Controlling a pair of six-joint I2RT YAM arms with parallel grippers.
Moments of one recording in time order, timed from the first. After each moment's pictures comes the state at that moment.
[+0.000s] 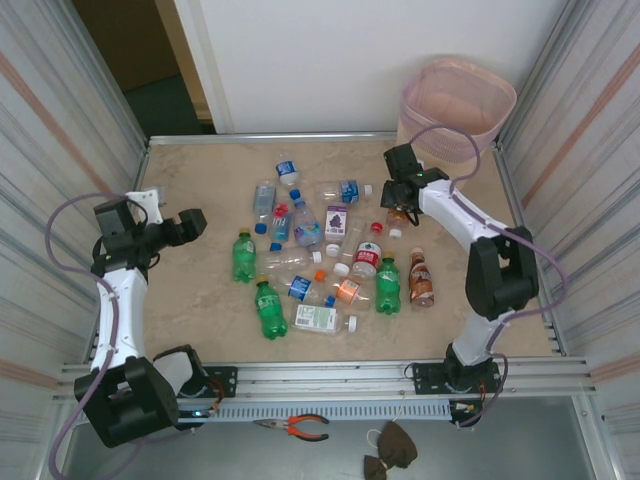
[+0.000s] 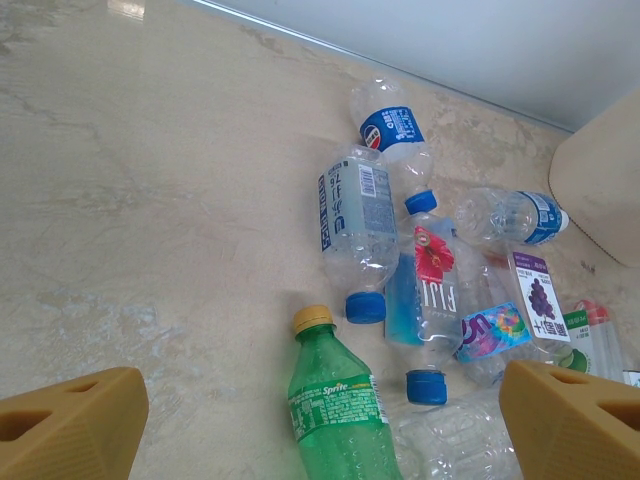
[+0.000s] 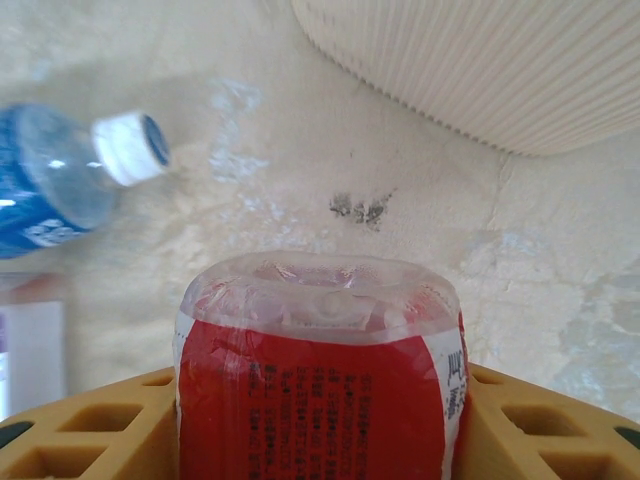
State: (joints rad) left arm 0.33 1.03 0.82 -0.45 0.61 -0.08; right arm 0.35 1.73 1.39 -0.70 0.27 0.49
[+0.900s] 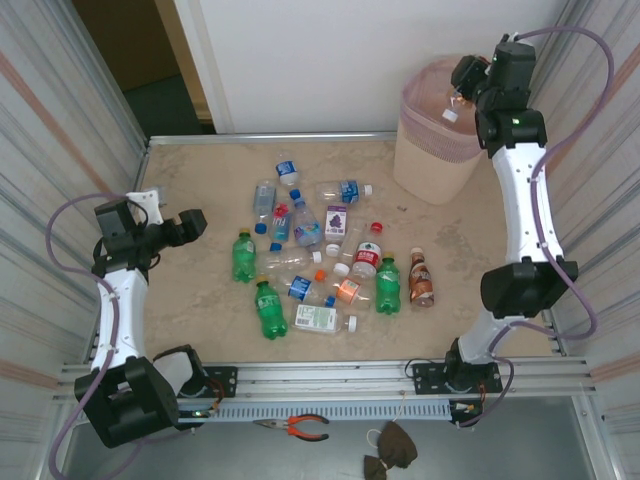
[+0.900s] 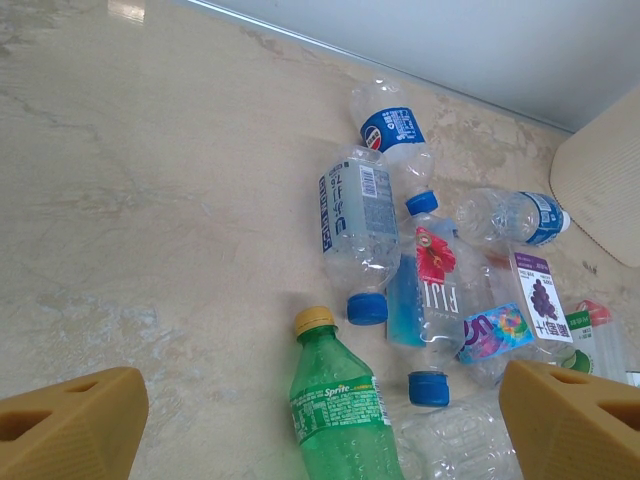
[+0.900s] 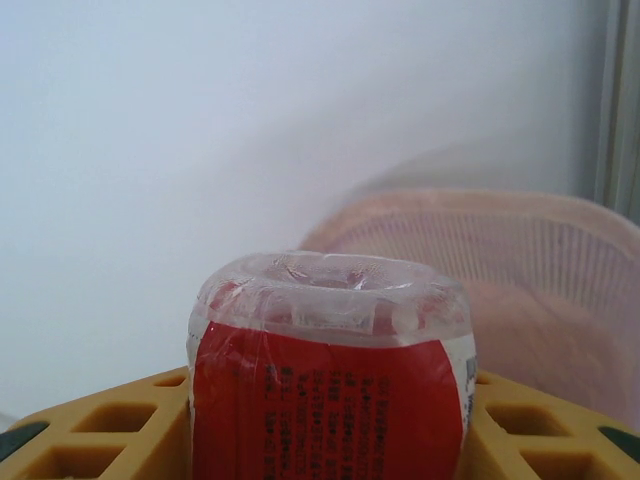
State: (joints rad) left arm 0.33 1.03 0.81 -0.43 0.61 -0.08; right arm 0.02 1.74 2.06 -0.56 0.11 0.48
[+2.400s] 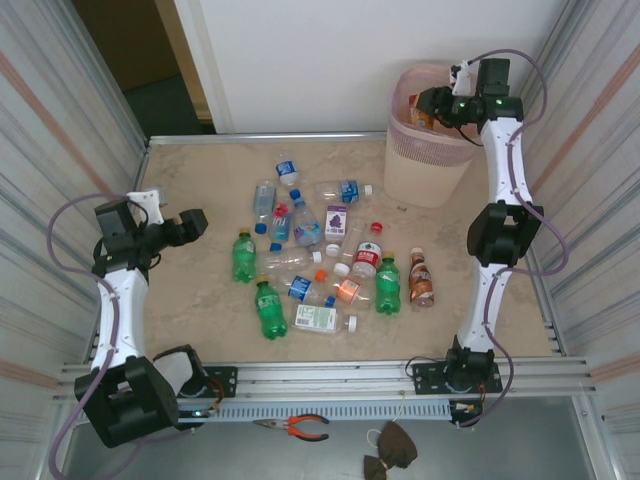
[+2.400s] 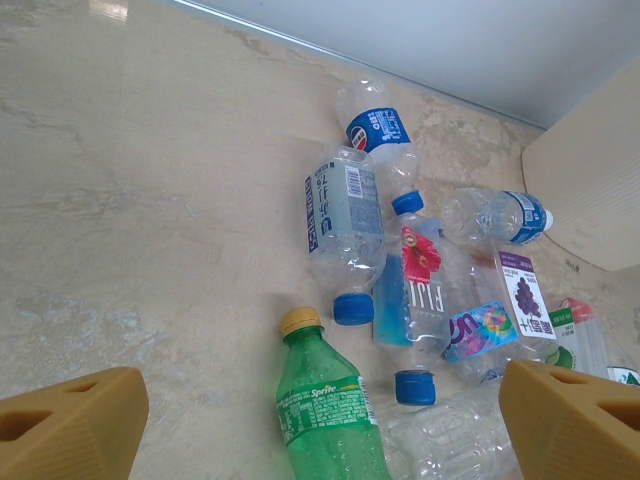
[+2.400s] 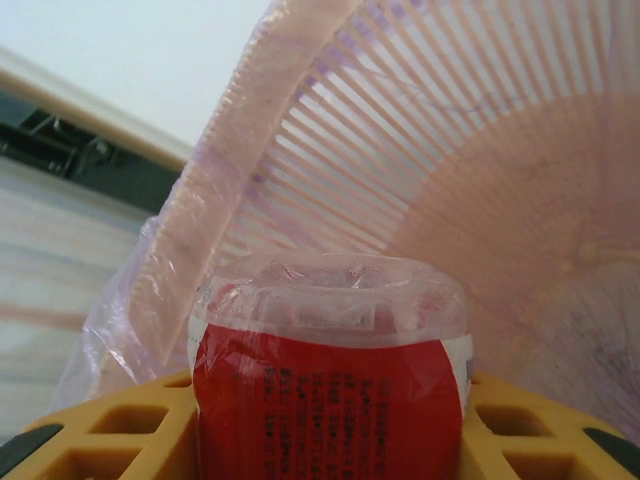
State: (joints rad) left arm 0.33 1.03 0.81 -0.42 0.64 -0.08; right arm -0.08 2.24 2.44 -0.87 -0.71 0.33
